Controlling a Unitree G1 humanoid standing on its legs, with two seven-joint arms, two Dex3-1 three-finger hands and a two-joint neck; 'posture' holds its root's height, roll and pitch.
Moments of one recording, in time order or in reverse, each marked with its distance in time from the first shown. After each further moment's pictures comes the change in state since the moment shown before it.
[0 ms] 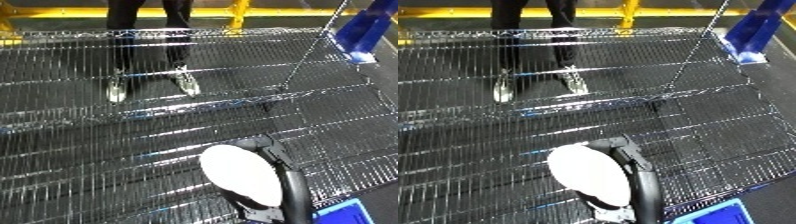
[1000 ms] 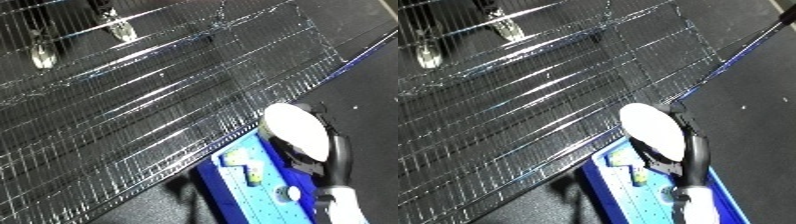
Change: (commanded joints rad) left arm -0.004 -0.044 0.051 0.097 0.008 -0.022 -0.016; right arm 0.370 0.019 -0.218 0.007 0.169 -0.024 0.007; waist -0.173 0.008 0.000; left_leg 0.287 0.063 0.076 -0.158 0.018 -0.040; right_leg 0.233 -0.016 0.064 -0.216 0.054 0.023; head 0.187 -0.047
